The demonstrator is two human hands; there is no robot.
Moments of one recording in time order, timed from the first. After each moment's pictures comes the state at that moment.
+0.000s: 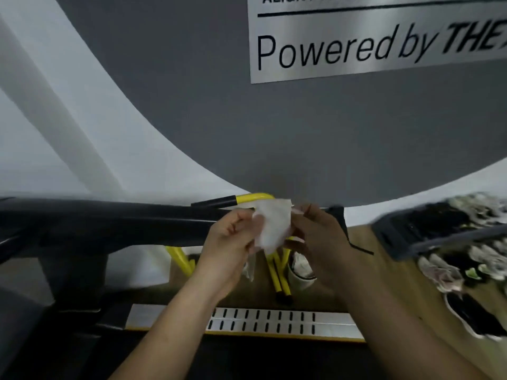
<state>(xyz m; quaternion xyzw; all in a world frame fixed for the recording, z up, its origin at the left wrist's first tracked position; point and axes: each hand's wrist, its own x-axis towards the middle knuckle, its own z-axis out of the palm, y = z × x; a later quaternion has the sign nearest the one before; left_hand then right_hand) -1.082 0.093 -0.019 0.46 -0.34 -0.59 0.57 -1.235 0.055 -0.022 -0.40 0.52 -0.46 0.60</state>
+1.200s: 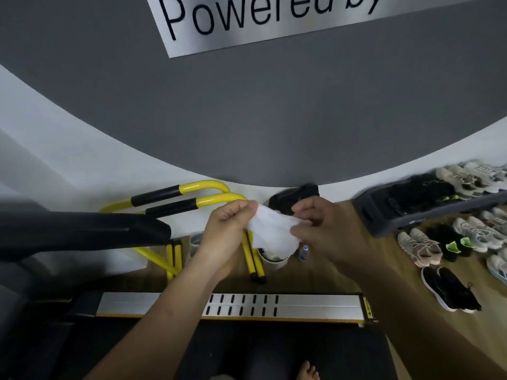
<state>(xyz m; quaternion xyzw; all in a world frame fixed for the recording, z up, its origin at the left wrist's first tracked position) -1.332 -0.016 -0.054 0.58 -0.34 -0.55 0.49 -1.514 -0.035 -0.056 -0.58 0.54 -0.33 0.51</state>
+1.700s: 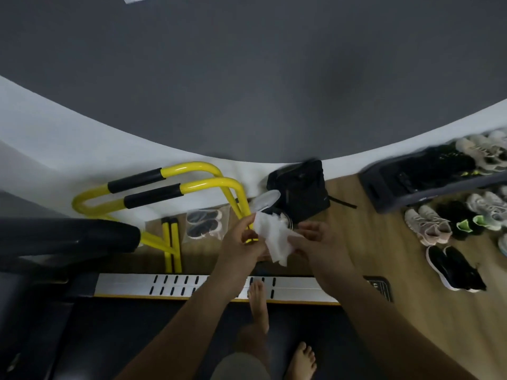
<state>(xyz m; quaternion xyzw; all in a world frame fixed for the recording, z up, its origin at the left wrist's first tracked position) -1.359 -0.072 -0.177 0.66 -0.36 -0.54 0.37 -1.524 -0.092 -0.196 -0.30 0.60 -0.34 0.66</state>
